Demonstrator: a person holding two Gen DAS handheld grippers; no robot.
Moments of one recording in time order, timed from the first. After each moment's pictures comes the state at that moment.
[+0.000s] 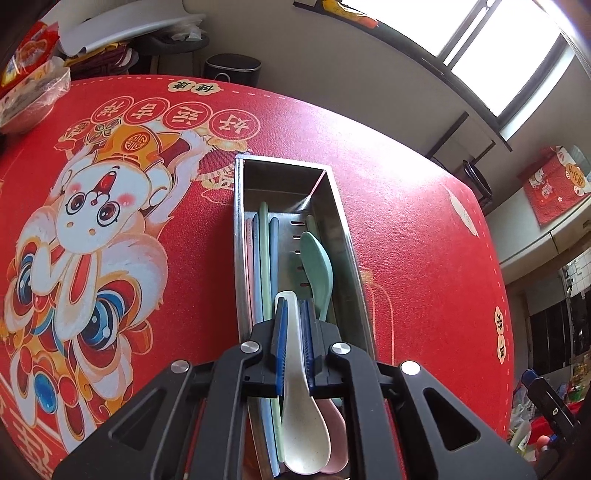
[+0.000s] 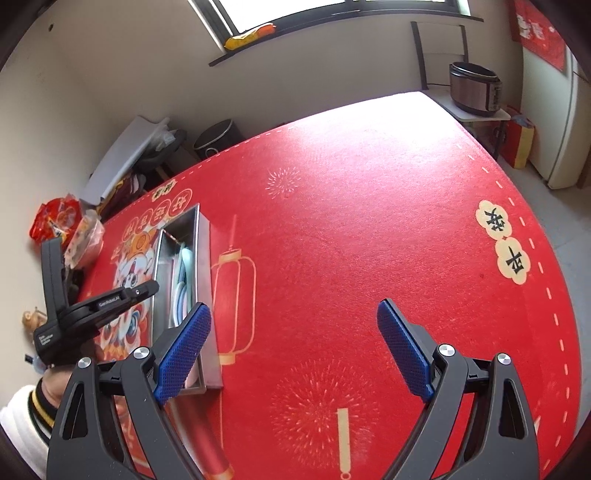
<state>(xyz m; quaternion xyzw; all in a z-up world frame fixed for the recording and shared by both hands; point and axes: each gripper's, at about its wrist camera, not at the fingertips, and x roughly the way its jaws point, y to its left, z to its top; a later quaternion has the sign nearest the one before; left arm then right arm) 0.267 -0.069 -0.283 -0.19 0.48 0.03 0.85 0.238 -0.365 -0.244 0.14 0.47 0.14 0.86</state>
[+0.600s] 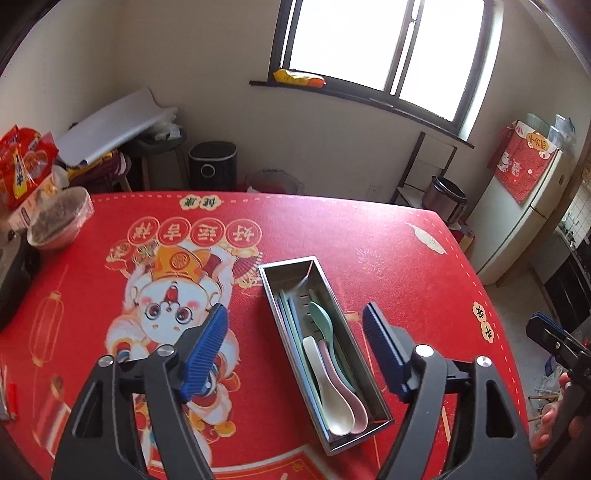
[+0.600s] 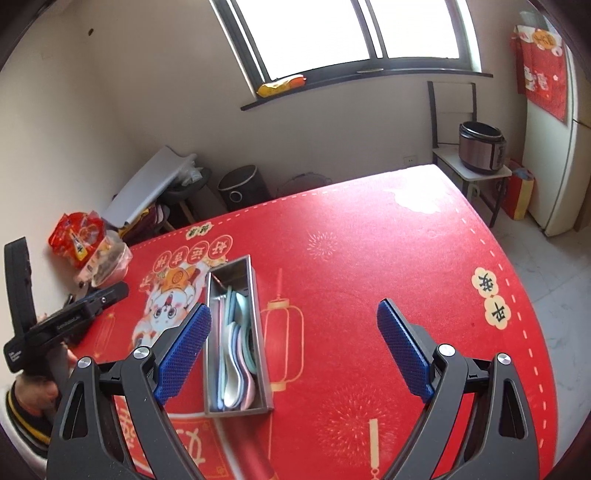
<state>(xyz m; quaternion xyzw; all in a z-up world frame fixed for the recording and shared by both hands) 0.204 -0.043 -0.142 -0.07 0.38 0.01 0.92 0.203 -0.329 -0.146 0.11 0.38 0.15 0.90</state>
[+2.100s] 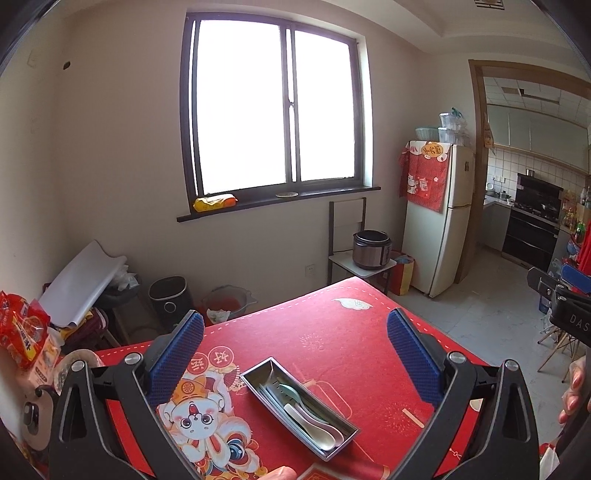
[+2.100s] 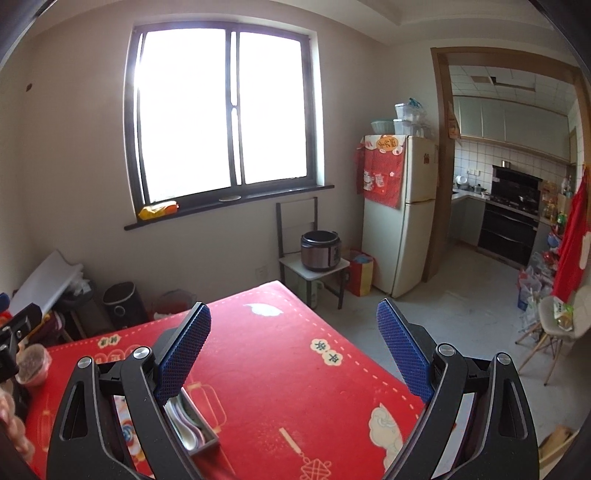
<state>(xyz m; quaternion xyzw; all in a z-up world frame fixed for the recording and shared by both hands) 0.088 -0.077 0.029 0.06 0.20 -0.14 0.97 0.025 -0.307 0.025 0.07 0.19 -0.19 0.96</state>
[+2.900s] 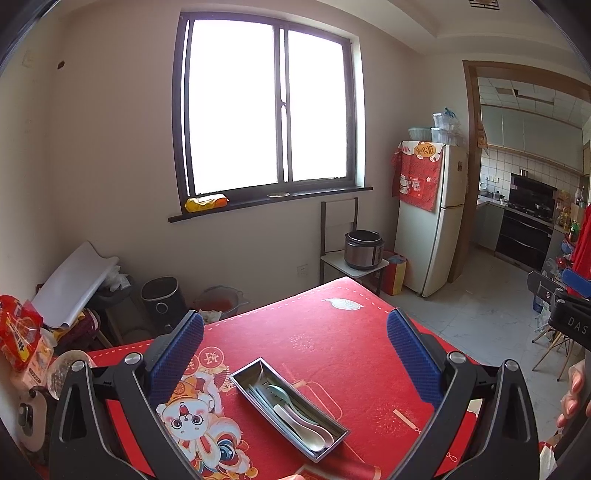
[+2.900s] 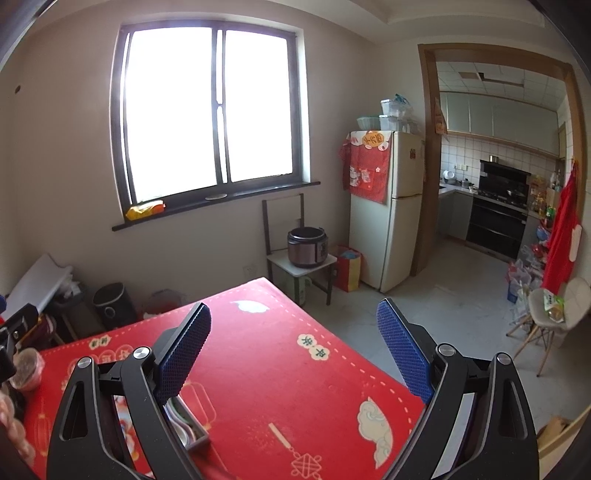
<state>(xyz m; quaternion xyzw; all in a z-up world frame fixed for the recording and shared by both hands) 0.088 -0.088 0.027 0.06 0.20 -0.16 0.97 0.020 -0.313 0.025 0.07 0.20 -0.21 0.95</state>
